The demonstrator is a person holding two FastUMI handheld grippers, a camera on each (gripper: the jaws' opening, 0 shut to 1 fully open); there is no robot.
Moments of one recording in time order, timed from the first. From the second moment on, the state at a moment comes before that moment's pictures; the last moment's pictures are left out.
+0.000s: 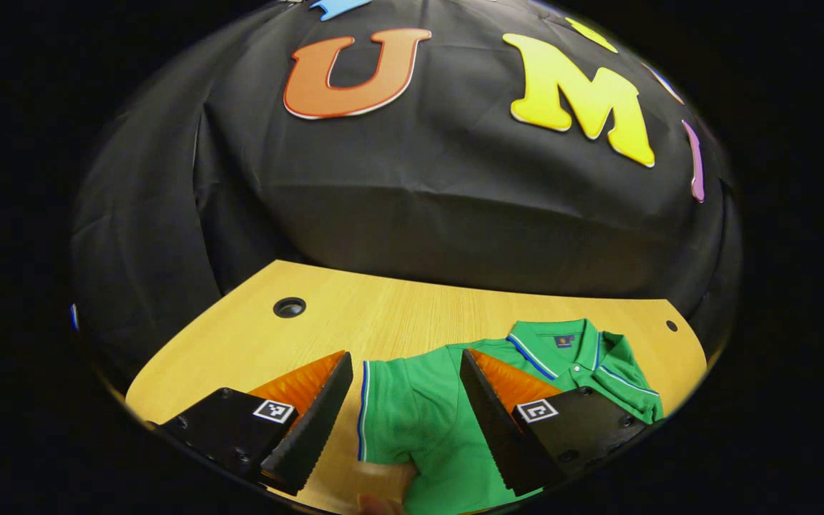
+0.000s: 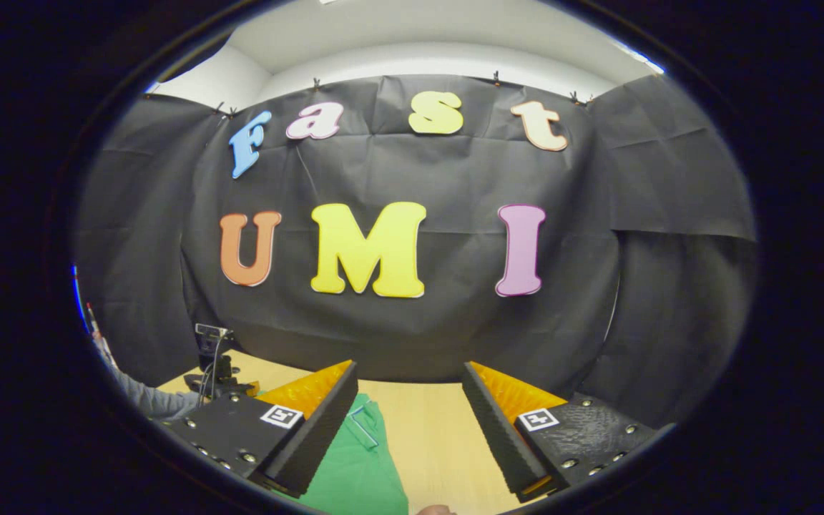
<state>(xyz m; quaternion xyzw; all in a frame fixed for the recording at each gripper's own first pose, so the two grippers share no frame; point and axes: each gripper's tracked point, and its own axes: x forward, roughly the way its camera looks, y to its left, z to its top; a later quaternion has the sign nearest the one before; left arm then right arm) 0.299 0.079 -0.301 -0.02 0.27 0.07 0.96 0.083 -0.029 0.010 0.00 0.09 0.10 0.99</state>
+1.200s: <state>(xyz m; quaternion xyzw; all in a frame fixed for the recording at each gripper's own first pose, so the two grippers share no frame) 0.335 0.088 -0.381 -0.03 0.37 0.13 0.92 0.124 -0.054 -0.039 0.03 0.17 0.08 0.98</state>
